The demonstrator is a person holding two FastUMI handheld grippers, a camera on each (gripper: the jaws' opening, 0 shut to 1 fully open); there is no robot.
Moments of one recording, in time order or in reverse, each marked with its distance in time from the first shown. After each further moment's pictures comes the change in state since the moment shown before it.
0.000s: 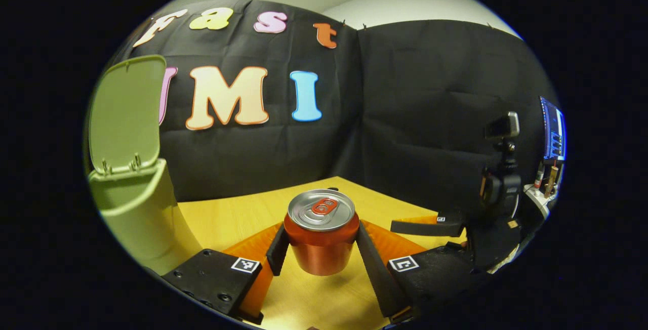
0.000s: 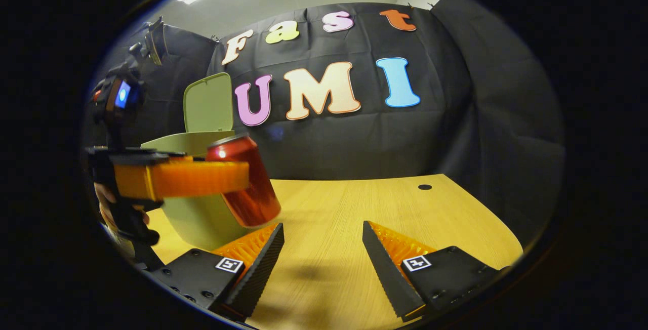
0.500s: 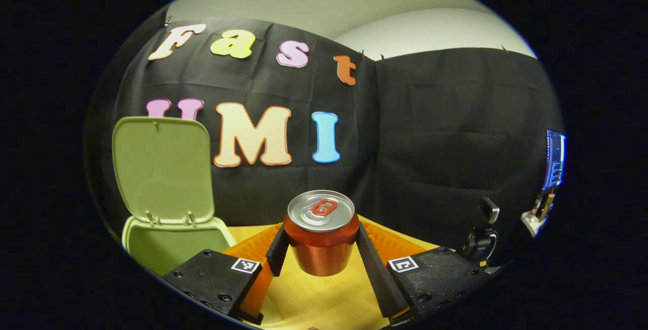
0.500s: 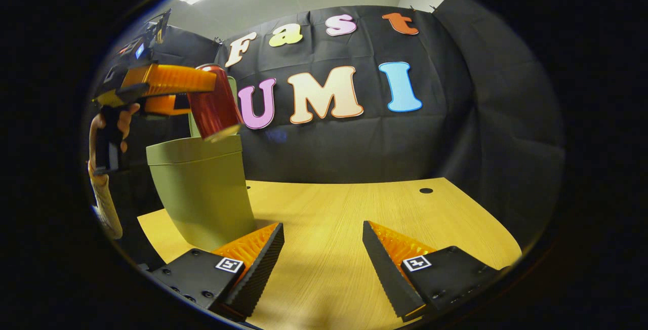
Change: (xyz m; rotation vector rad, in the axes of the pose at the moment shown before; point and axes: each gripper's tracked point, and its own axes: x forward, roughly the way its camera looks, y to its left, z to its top) left arm -0.062 0.062 0.114 -0.038 -0.162 0.121; right arm -0.007 0.013 0.007 -0.016 -0.010 0.014
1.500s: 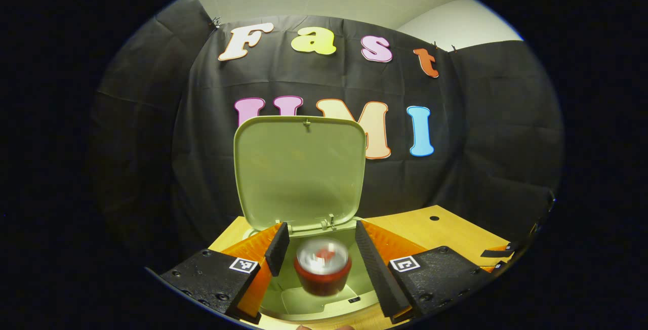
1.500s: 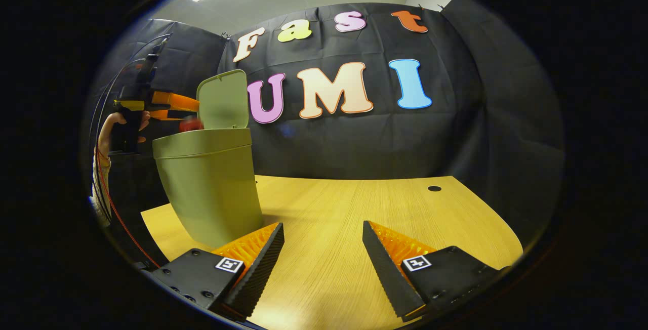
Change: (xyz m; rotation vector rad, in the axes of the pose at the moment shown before) left arm -0.050 0.179 -0.009 0.025 0.077 0.421; right arm -0.002 0.019 -0.004 -0.011 0.025 0.038
